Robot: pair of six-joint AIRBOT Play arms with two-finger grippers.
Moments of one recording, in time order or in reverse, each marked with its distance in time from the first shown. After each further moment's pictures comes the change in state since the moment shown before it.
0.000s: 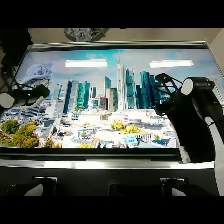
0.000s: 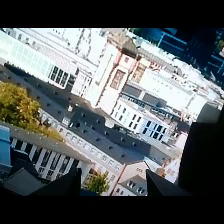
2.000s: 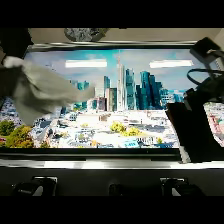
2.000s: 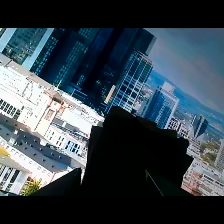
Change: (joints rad) left arm -0.212 0.606 -0.075 -0.572 0.002 0.361; right arm 0.001 0.403 0.172 -0.156 0.110 -0.119
